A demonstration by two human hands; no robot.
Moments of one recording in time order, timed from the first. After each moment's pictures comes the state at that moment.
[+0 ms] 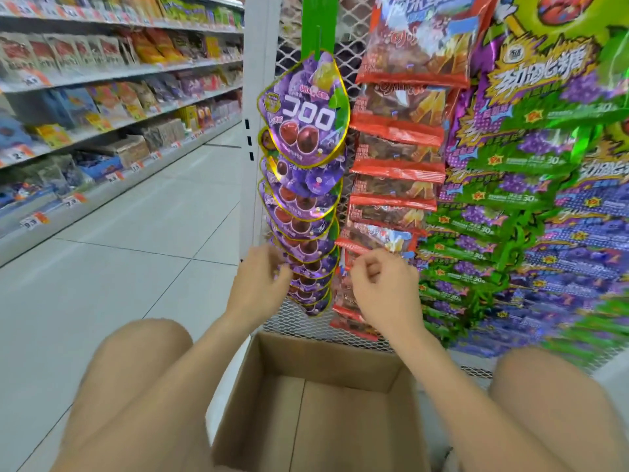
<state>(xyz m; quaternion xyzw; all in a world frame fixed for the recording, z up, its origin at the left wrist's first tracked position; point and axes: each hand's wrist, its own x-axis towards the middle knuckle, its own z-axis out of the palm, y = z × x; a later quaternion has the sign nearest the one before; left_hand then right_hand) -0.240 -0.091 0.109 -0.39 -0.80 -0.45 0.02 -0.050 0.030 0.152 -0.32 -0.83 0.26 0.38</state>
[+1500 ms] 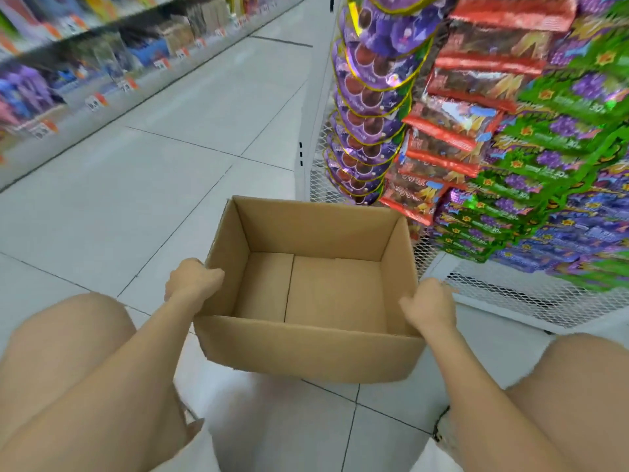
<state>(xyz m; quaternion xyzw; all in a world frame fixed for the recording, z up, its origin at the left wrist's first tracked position) -0.234 -0.337 -0.017 0.04 -0.96 -0.22 -0.19 0.035 -0.033 -0.021 -0.54 -0.80 0.26 0.01</state>
